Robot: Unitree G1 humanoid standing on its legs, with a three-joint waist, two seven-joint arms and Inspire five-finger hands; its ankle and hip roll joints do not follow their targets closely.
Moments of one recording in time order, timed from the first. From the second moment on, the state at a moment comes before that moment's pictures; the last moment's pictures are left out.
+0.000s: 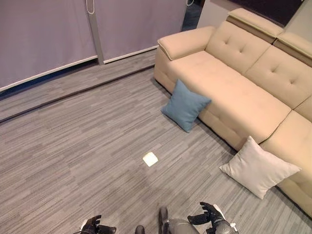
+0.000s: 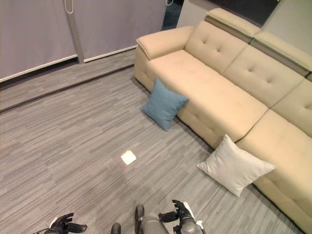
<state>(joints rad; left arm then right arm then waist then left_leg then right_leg) -0.04 0.29 -0.12 1.30 -0.17 -0.07 0.12 -0.10 -0.21 0.29 1.15 0.03 -0.06 -0.16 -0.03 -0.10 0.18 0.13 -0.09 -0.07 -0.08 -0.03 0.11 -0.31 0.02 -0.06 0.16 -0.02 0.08</state>
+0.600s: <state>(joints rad) -0.05 0.30 -0.10 1.28 -0.17 -0.07 0.12 -0.08 -0.23 0.25 1.21 0.07 -0.05 -0.16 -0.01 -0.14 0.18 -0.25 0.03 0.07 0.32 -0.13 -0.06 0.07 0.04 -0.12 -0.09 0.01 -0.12</state>
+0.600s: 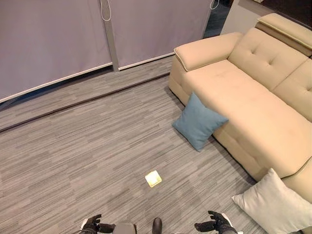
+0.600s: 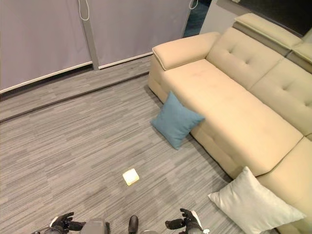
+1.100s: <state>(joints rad) 0.00 0.29 -0.11 1.29 -0.17 -0.06 0.12 -0.02 -0.21 0.26 1.20 0.06 -0.04 -0.15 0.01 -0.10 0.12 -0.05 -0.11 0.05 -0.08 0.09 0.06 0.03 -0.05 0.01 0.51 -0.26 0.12</state>
